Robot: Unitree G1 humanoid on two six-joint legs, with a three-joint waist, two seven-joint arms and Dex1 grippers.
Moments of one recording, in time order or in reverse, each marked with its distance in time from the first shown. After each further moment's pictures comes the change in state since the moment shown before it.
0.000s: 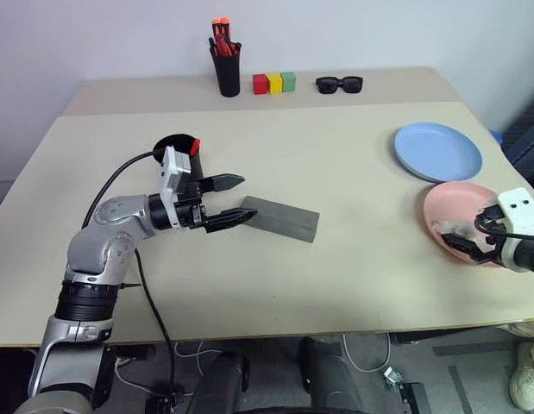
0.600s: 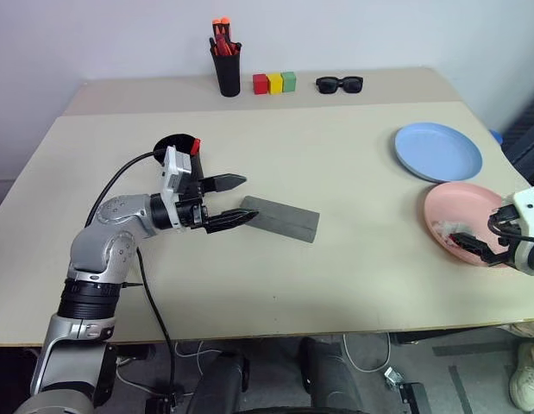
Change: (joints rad) left arm -0.011 -0.011 -0.005 0.018 0.001 -0.016 -0.023; right arm 0.053 0.000 -0.089 -0.115 0.012 0.068 0.009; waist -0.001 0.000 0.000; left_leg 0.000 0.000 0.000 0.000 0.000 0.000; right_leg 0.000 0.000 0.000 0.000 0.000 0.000
